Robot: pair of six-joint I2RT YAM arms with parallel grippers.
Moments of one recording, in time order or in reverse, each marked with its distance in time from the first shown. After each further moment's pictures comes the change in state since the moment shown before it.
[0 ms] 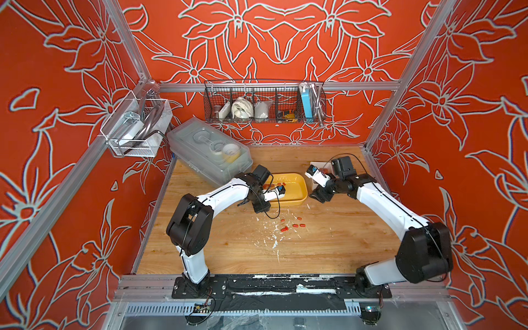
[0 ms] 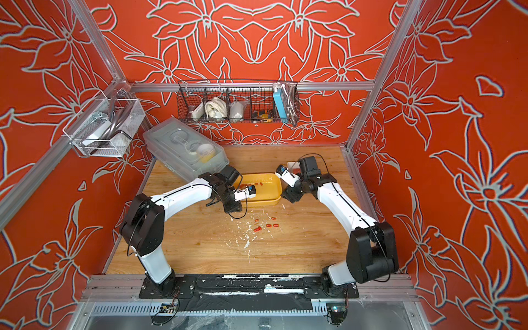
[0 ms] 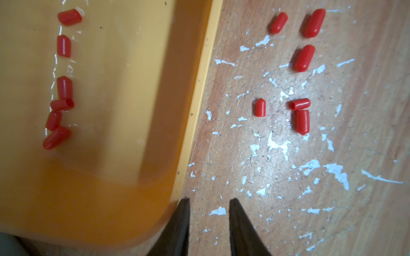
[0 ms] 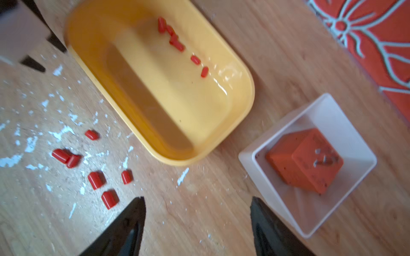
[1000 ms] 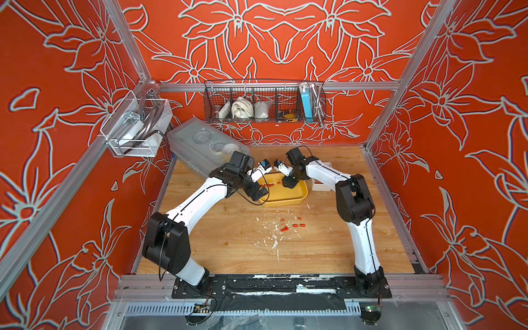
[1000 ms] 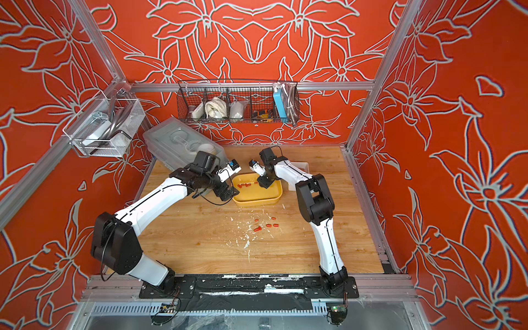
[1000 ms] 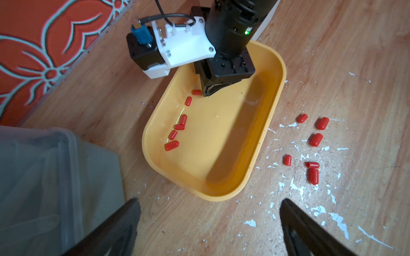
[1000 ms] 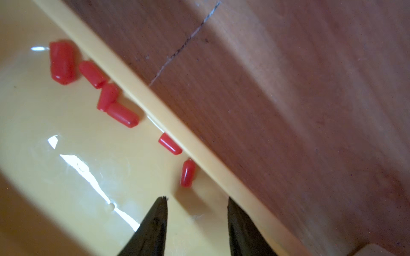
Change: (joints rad) left arm 0.152 -0.208 -0.034 0.215 0.063 -0.185; right arm 0.178 0.768 0.634 -0.082 0.223 0.174
